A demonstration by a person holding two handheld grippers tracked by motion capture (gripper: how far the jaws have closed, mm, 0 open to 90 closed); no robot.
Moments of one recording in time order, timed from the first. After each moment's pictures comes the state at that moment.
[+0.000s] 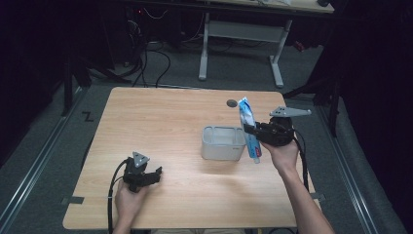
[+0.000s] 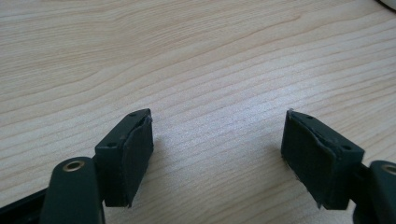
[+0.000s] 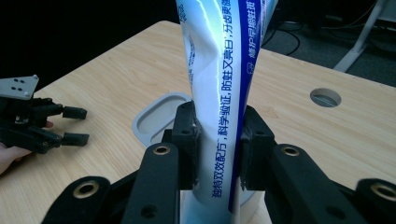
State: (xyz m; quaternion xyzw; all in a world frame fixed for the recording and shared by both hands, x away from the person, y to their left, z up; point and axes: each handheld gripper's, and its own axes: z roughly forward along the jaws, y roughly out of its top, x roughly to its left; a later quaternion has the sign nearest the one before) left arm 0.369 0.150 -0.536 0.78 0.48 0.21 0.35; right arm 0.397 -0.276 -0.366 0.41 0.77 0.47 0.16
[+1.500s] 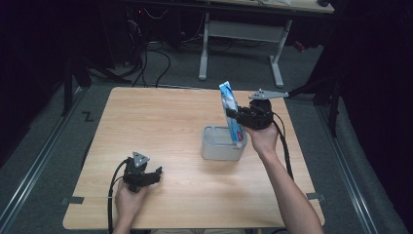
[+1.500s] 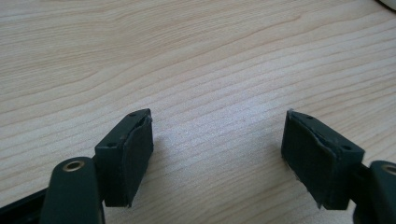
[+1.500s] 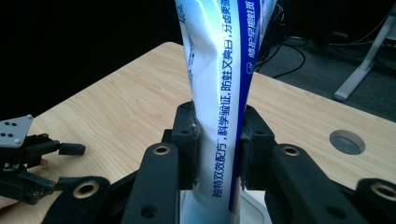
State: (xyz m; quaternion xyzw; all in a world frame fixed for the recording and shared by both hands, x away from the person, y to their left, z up) left arm 0.369 0.150 -0.536 0.78 0.48 0.21 0.35; right arm 0.440 -0.227 -0.352 0.39 0.76 0.48 0.17
